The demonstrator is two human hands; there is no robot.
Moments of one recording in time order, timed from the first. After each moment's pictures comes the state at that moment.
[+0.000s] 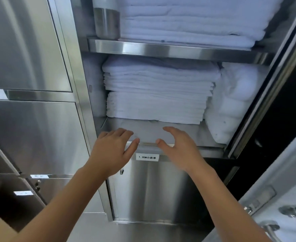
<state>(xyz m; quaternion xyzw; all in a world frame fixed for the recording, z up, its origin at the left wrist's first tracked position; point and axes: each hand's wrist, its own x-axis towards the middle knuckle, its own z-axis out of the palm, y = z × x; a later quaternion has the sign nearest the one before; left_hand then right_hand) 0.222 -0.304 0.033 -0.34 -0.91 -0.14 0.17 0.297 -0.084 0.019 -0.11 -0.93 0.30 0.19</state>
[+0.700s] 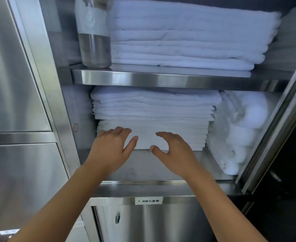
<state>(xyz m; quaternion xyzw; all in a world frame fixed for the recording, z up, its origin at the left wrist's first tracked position) 0.074 -0.249 0.081 -0.36 -0.90 -0.16 0.21 0.168 -0.047 0.055 -0.10 -0.94 0.24 0.23</state>
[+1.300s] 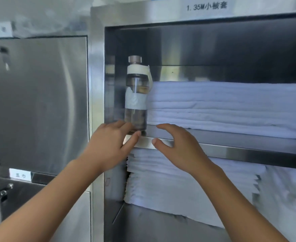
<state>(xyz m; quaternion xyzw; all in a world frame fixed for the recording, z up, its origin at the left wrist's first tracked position) 0.076 -0.298 0.254 -0.29 -0.87 -0.13 0.38 0.105 -0.072 0.241 0.12 -0.89 0.26 0.34</state>
